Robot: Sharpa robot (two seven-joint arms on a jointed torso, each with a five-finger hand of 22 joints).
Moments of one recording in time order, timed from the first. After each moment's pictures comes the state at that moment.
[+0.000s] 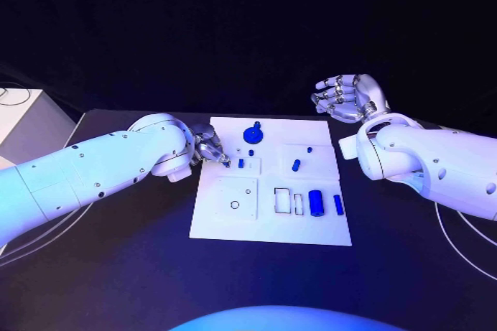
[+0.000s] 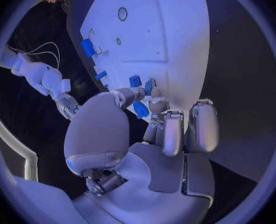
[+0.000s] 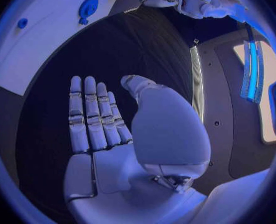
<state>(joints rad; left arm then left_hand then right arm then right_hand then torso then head) 1.20 -0.71 0.09 1.37 -1.13 0.05 -0.51 1.16 -0.24 0.74 0.18 0.38 0.89 0.07 0.66 0.93 1.22 -0.01 1.18 0.82 1.46 -0.06 1.54 1.31 0.08 1.39 0.04 1.43 1.31 1.31 -0.75 -0.11 1.40 -0.52 -0.75 0.27 1.35 -0.25 0.44 0.22 0.43 0.82 0.21 0.27 0.36 1.06 0.16 0.21 0.10 1.10 0.10 0.21 0.45 0.17 1.07 0.21 0.07 0.25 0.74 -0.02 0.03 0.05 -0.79</state>
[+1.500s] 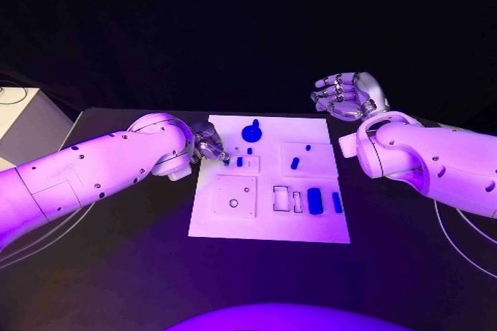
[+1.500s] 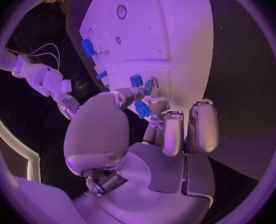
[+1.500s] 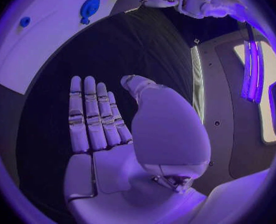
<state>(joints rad) 1.18 -0.71 0.11 1.36 -1.16 0.05 -0.50 1.15 -0.24 0.74 0.18 0.38 0.90 0.06 0.65 0.93 1.23 -0.01 1.18 0.82 1.47 -0.07 1.54 1.31 0.08 1.40 0.04 1.43 1.31 1.31 -0.75 -0.11 1.40 -0.52 -0.75 0.27 1.35 -0.25 0.44 0.22 0.43 0.82 0.21 0.27 0.36 1.06 0.16 0.21 0.10 1.10 0.11 0.21 0.45 0.17 1.07 0.21 0.07 0.25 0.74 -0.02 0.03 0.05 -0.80</state>
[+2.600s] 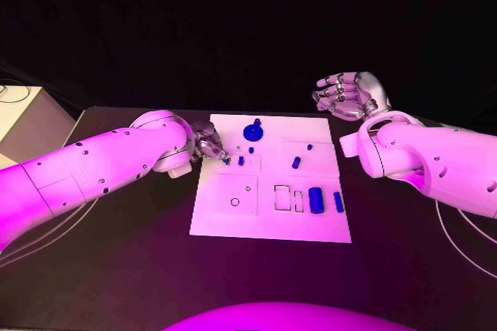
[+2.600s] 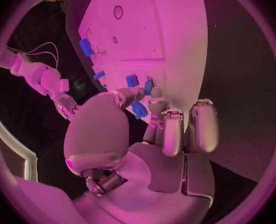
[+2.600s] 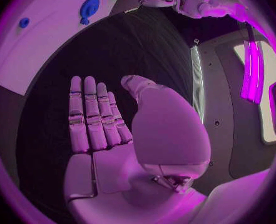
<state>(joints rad) 1.18 -0.69 0.12 1.32 -1.15 0.08 -0.50 1.15 -0.24 0.74 0.18 0.38 0.90 0.07 0.65 0.93 1.23 -0.01 1.18 0.82 1.47 -0.07 1.54 1.31 0.08 1.40 0.04 1.43 1.31 1.31 -0.75 -0.11 1.39 -0.52 -0.75 0.27 1.35 -0.25 0.44 0.22 0.43 0.82 0.21 0.27 0.36 1.06 0.16 0.21 0.10 1.10 0.11 0.21 0.45 0.17 1.07 0.21 0.07 0.25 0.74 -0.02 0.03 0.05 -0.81</state>
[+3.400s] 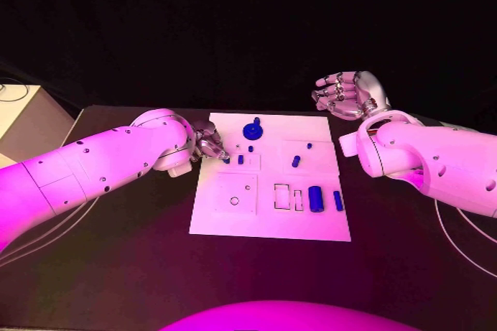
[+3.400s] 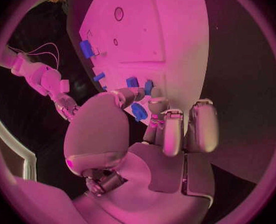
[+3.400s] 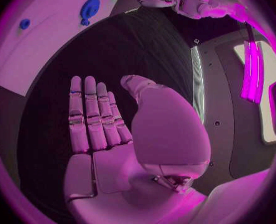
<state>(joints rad) 1.18 -0.68 0.12 1.31 -1.15 0.10 -0.50 1.15 -0.24 0.74 0.18 0.38 0.90 0.07 0.65 0.93 1.22 -0.01 1.18 0.82 1.47 -0.07 1.54 1.31 0.08 1.40 0.04 1.43 1.31 1.31 -0.75 -0.11 1.39 -0.52 -0.75 0.27 1.35 -0.25 0.44 0.22 0.43 0.82 0.21 0.27 0.36 1.06 0.16 0.21 0.10 1.10 0.10 0.21 0.45 0.17 1.07 0.21 0.07 0.24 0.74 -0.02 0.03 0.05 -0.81</state>
